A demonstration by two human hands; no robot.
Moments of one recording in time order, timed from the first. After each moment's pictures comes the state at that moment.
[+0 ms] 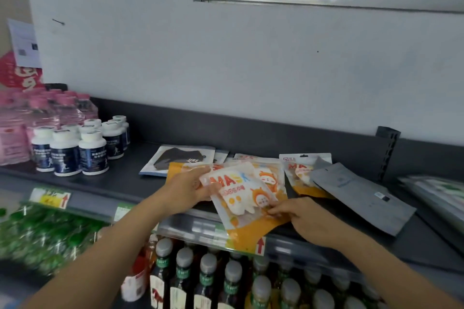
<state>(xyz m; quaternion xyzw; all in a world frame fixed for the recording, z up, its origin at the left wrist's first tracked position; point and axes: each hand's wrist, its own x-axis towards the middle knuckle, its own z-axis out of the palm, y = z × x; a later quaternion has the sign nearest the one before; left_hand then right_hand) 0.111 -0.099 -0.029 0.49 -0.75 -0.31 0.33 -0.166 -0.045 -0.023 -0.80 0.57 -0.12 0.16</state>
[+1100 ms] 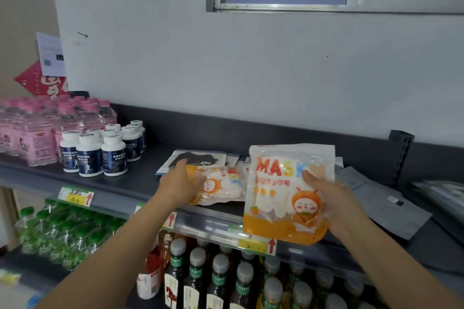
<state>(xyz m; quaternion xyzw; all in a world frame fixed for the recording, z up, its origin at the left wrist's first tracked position) 0.127 -0.100 -0.021 0.68 -0.62 -0.19 0.33 -0.154 -0.035 0.004 -0.38 0.51 -0.61 0.48</state>
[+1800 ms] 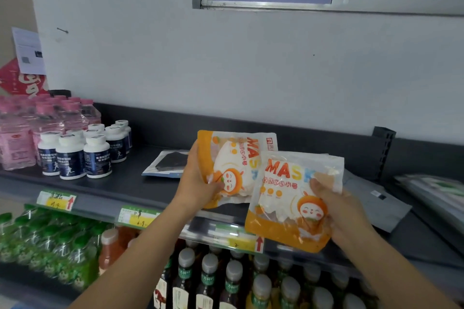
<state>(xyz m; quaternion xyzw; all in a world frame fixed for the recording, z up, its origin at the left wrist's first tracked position) 0.072 -0.077 -0.018 0.45 -0.62 -0.32 0.56 -0.173 -0.017 -0.006 -0.32 0.54 -0.64 0.44</state>
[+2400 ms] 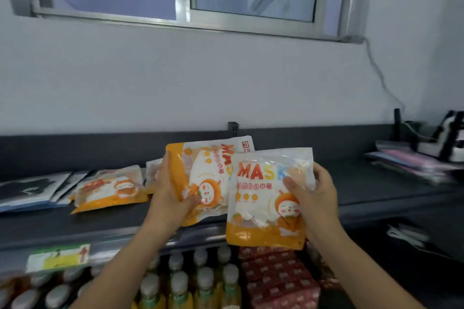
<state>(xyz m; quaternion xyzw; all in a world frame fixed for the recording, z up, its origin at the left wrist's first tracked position) -0.175 0.027 -0.006 0.33 -0.70 -0.36 0.52 -0.391 0.143 0.008 -0.32 0.54 -0.75 0.17</state>
